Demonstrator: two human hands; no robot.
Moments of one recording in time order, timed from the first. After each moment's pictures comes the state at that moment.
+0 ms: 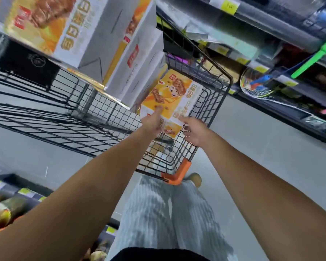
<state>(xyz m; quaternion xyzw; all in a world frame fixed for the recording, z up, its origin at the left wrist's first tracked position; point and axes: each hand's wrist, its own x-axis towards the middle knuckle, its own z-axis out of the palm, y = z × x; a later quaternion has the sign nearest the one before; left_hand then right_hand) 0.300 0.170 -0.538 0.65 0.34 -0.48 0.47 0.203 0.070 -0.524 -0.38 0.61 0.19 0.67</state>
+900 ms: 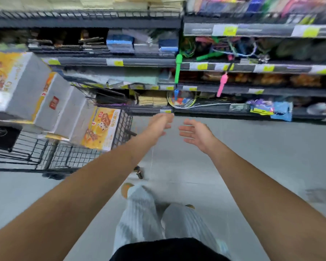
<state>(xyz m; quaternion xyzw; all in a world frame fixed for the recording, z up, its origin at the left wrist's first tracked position) 0.012 0.033 -0.354 0.75 -0.12 -0.52 0.39 -0.115 -0.027 -0.373 -0.37 0.54 -0.09 0.75</state>
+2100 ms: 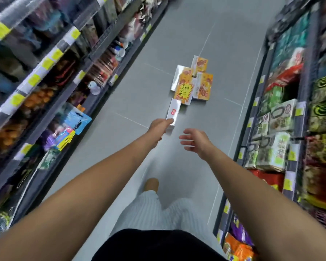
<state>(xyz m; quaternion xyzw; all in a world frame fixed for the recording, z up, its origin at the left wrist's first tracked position) -0.811 -0.247 -0.387 0.52 -0.51 -0.69 -0.02 -0.907 -0.135 -0.397 0.04 0.75 -0.42 0.52</state>
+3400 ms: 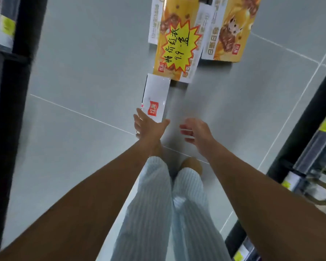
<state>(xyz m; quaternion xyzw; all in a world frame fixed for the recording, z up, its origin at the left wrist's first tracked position) -1.153 -0.381 -0.894 0.70 -0.55 -0.41 -0.19 -1.247 -0.289 -0.868 0.18 0.71 -0.34 0.59</state>
